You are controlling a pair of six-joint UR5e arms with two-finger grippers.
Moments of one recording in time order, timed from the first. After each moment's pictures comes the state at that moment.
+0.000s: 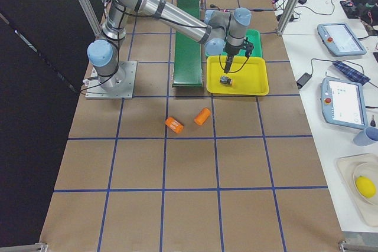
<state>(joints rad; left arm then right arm) -1.53 -1.55 -1.56 -1.60 1.57 -0.04 1.47 -1.13 1.60 -1.98 -1.65 0.13</state>
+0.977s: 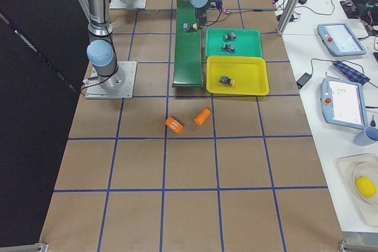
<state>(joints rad) -1.53 -1.55 -1.56 -1.60 1.57 -0.04 1.84 -1.29 1.68 -1.79 -1.49 0.13</state>
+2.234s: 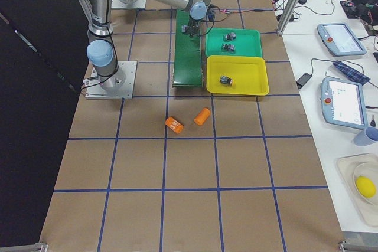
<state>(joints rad) -1.53 -1.55 -1.57 -1.59 1.57 -0.04 1.85 -1.22 1.78 -1.83 -1.46 0.15</state>
